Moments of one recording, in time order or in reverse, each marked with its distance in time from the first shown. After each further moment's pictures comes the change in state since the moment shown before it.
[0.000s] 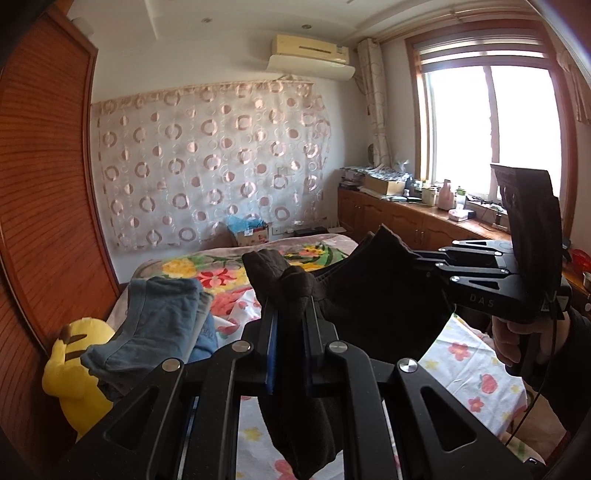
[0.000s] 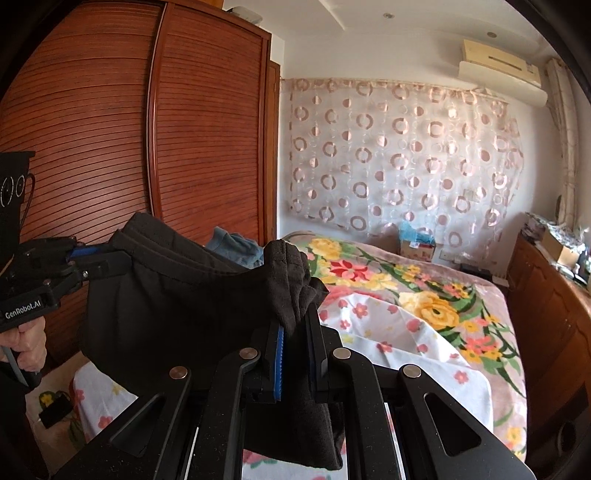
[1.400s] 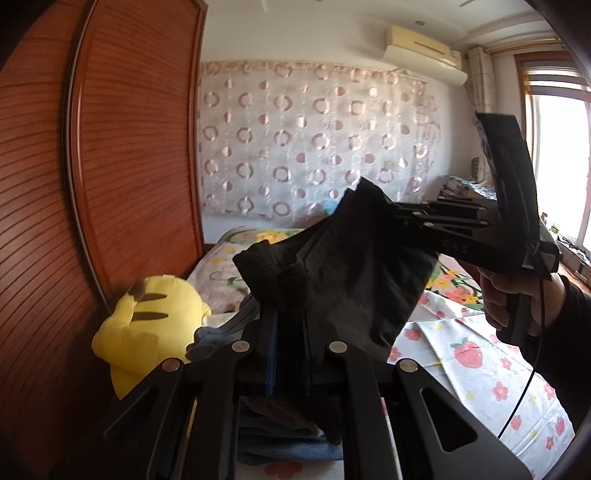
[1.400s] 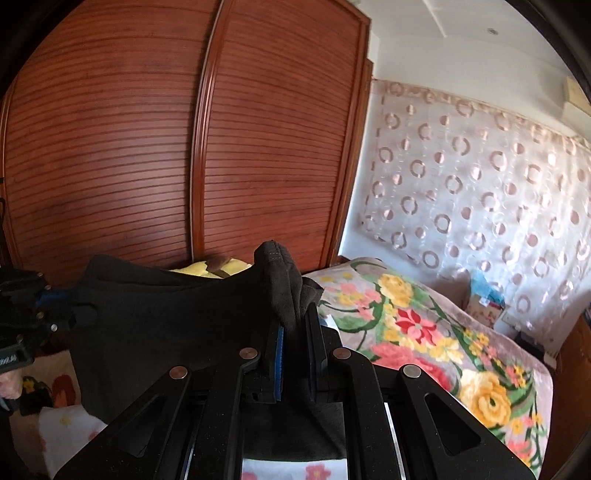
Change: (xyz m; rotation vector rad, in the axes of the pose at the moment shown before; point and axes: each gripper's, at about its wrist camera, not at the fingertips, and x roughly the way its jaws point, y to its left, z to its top) left arm 0.042 0.149 -0.027 -0.223 0.052 0.327; right arm 0.217 -0.021 0.080 -0.247 -0.009 0.244
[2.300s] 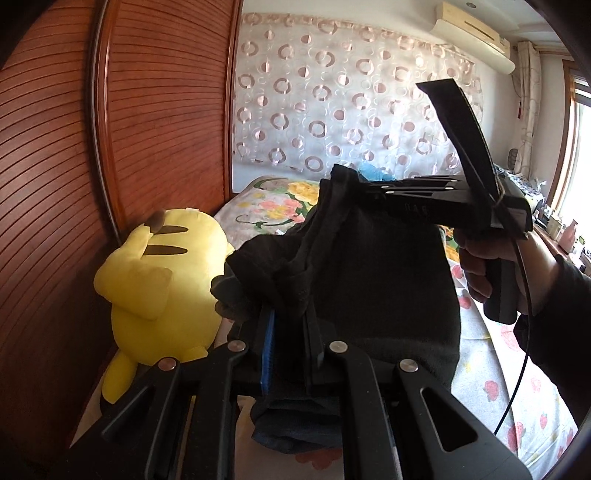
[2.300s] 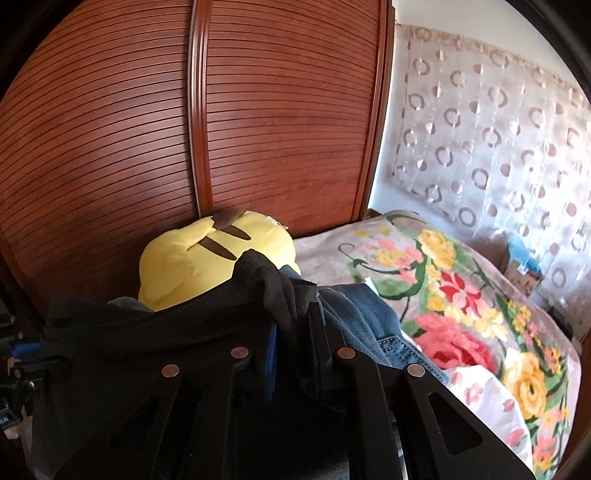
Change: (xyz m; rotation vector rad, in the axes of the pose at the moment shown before) left arm 0.049 0.033 -0.047 -0.115 0.162 0.084; right arm 0.119 -0.026 0.005 0.027 0.191 0.120
